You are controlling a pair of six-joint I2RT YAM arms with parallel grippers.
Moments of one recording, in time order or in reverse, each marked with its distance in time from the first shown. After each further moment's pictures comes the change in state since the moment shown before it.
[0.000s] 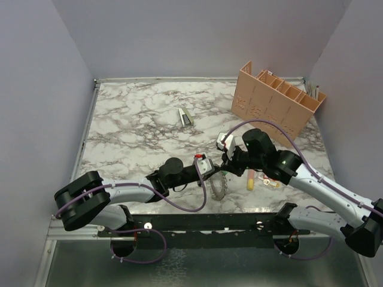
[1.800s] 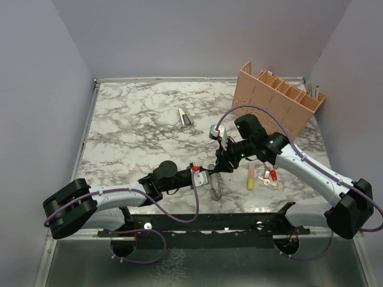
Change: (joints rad) left arm 0.000 -0.129 -0.068 -0.095 0.038 0.254; right arm -0.122 0.229 0.148 -0.100 -0.322 -0.035
